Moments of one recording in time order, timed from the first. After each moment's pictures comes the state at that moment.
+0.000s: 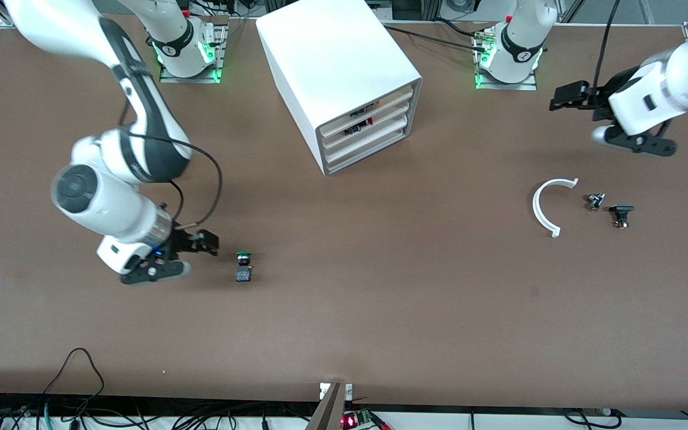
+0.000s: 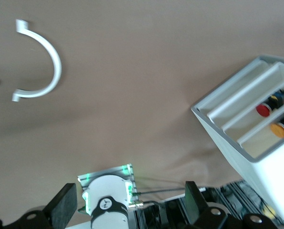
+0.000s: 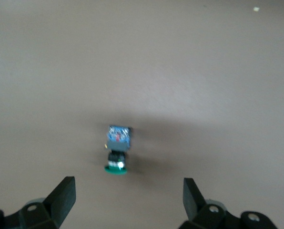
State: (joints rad) left arm -0.02 0.02 -0.06 -1.67 -0.23 1.28 0.07; right arm 0.14 0.57 0.15 -1.55 0.02 2.26 0.09
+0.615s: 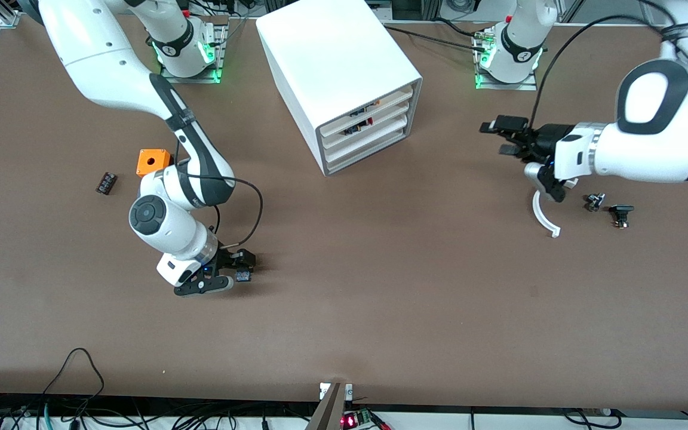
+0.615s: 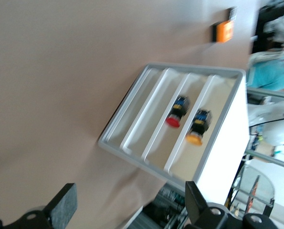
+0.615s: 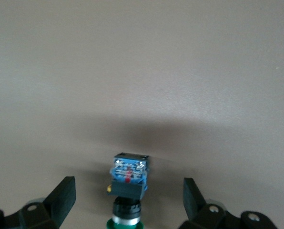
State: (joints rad) left arm 0.00 0.14 -0.06 -1.98 -0.77 1.58 0.53; right arm 0.19 0.77 0.14 -1.54 0.02 2.47 0.12
